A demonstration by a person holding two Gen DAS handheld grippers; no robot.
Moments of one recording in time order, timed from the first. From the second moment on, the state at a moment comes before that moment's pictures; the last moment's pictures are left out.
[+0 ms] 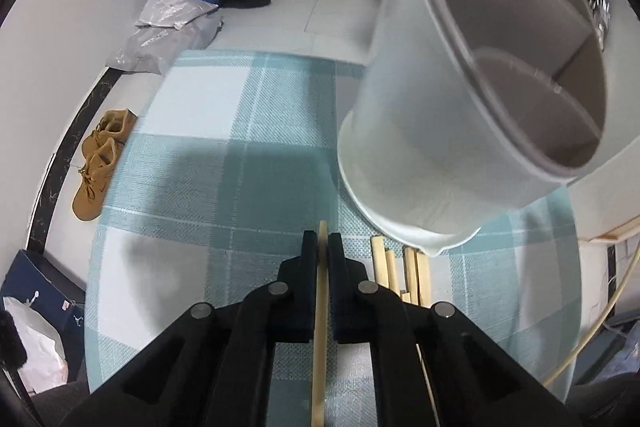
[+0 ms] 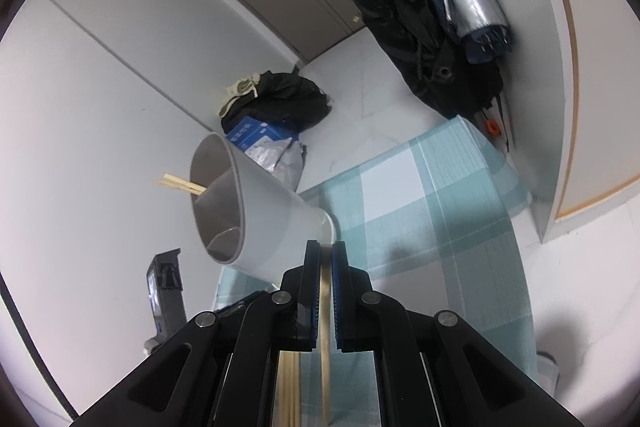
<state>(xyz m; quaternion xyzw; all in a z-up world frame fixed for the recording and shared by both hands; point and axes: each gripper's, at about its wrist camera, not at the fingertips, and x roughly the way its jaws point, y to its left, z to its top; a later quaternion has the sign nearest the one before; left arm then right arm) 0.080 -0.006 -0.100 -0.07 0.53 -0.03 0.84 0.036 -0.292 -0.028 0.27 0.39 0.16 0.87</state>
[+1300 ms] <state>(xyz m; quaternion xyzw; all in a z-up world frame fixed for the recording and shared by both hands) -0.002 -0.009 0.022 -0.09 0.35 -0.12 0.93 -0.041 -0.191 0.024 0.07 0.25 0.20 0.94</state>
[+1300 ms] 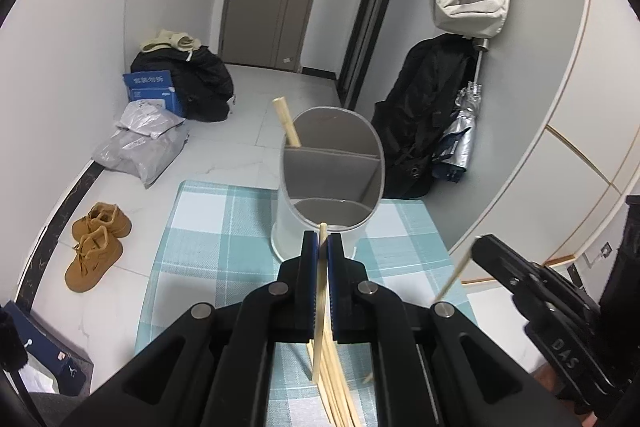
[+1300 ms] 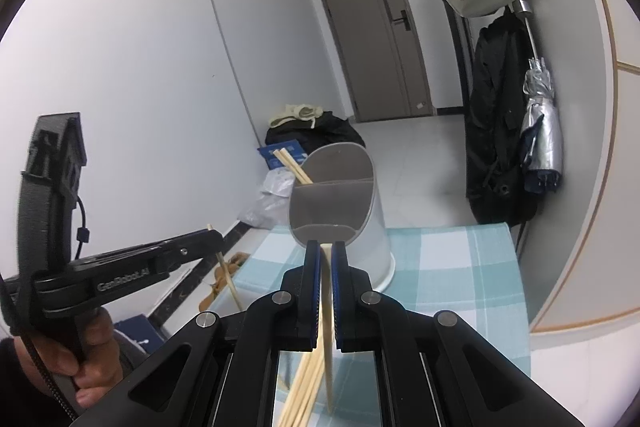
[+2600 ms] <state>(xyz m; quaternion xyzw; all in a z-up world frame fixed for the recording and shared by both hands) 0.147 0.026 0.115 -0.20 0.27 -0.16 0.93 0.135 -0.155 0.168 0.03 0.21 0.24 0.95</state>
